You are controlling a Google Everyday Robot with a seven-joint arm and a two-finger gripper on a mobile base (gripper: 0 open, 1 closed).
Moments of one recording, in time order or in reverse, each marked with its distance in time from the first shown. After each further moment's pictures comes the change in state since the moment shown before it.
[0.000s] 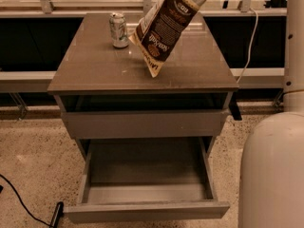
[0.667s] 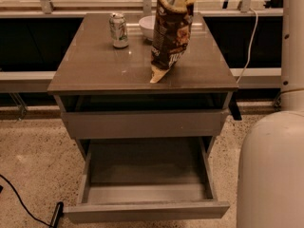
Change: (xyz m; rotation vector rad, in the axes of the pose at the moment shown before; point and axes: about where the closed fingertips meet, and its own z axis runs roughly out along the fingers) arm -0.001 0.002 0.010 -0.004 -0.012 0.003
